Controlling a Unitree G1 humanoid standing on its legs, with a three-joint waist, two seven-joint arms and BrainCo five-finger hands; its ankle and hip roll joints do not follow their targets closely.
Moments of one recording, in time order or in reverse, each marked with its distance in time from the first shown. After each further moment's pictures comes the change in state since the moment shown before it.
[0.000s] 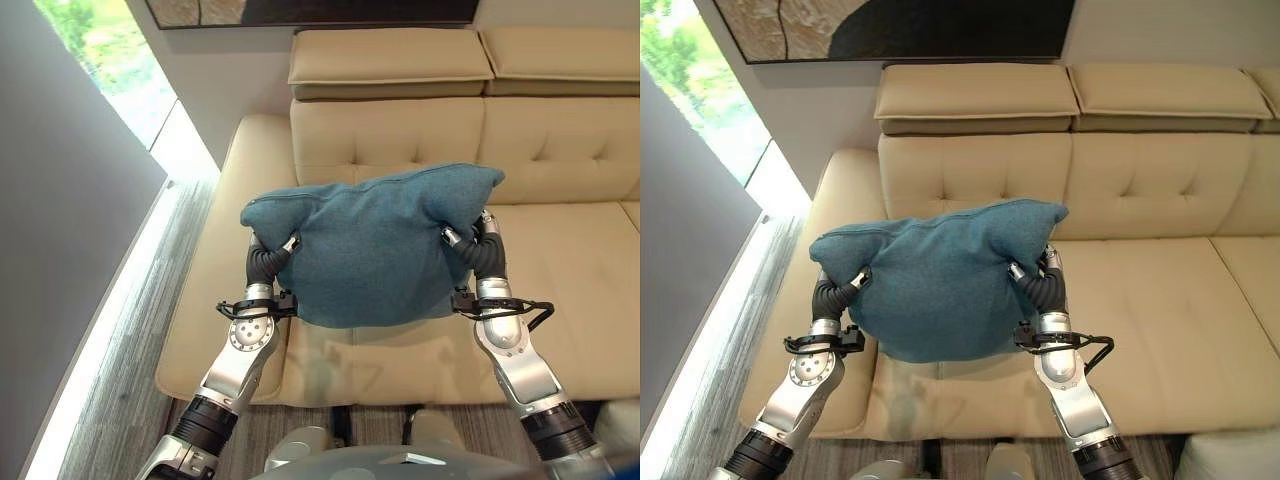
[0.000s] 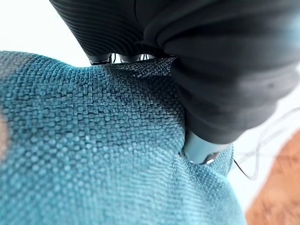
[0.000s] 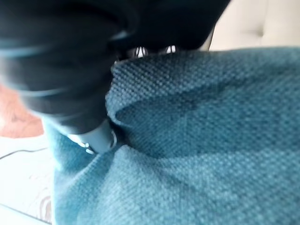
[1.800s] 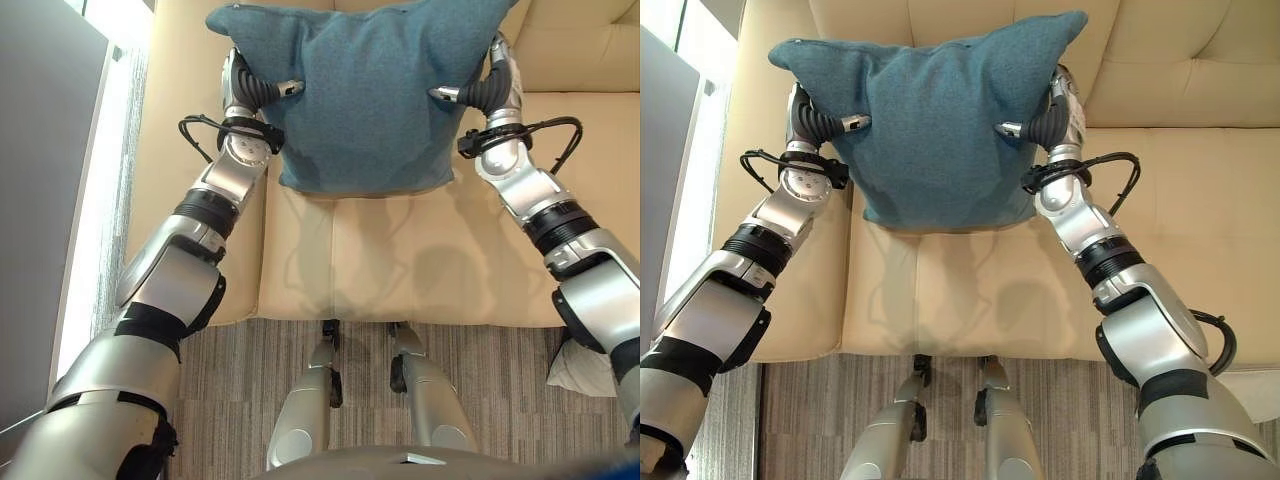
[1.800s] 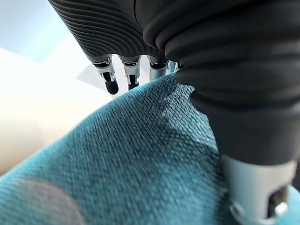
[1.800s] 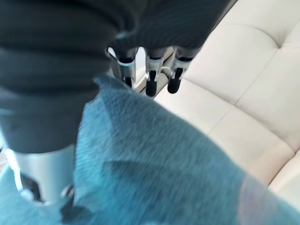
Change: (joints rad) left arm -1.127 0.268 -0.231 0.941 0.037 0.042 0.048; right arm -1.100 -0.317 0.376 0.892 0.120 0.053 -0.122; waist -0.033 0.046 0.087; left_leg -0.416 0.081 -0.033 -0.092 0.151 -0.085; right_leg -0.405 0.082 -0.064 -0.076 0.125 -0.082
